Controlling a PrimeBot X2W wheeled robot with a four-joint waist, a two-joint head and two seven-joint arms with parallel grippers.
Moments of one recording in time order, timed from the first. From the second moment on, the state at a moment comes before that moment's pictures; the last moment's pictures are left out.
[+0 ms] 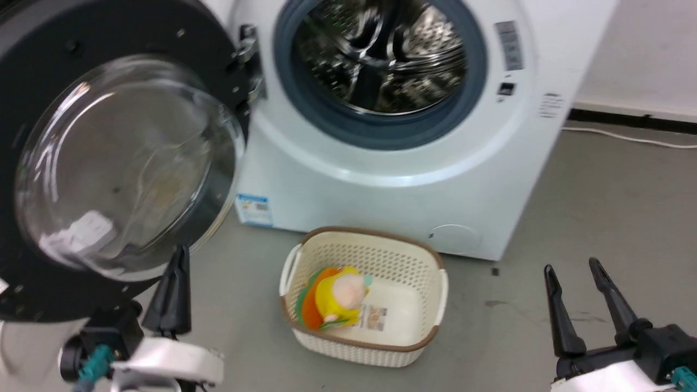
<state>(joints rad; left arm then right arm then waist) -0.07 0.26 -0.12 0.05 -0.36 0.06 -0.25 0.04 -0.06 -0.04 -0.01 0.07 0.13 -0.26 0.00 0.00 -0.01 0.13</state>
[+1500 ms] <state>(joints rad) 0.08 0.17 -0.19 0.10 -0.23 0.07 -0.26 0.10 -0.05 -0.03 0.06 0.10 0.13 -0.26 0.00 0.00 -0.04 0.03</state>
